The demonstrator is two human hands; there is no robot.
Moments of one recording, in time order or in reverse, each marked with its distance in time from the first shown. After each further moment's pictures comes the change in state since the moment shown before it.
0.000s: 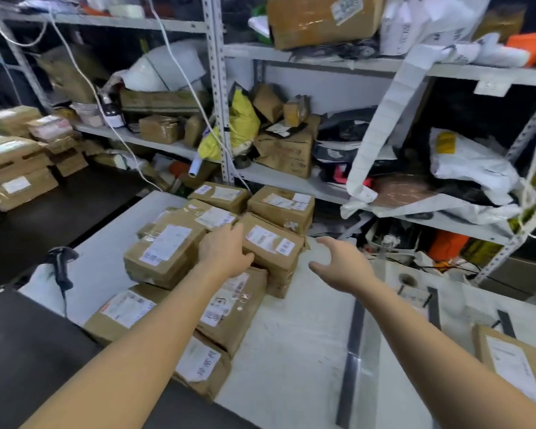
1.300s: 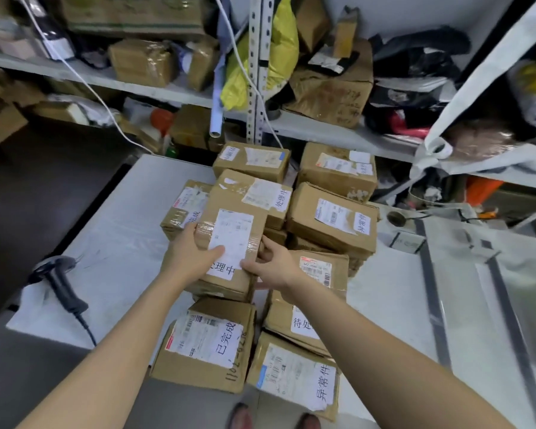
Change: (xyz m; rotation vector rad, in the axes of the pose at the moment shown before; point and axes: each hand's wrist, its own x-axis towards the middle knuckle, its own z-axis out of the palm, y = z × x) left_hand 0.103 -0.304 0.102 -0.737 -0.212 -0.285; right_hand 0.109 -0.269 0.230 1.020 -0.338 0.448
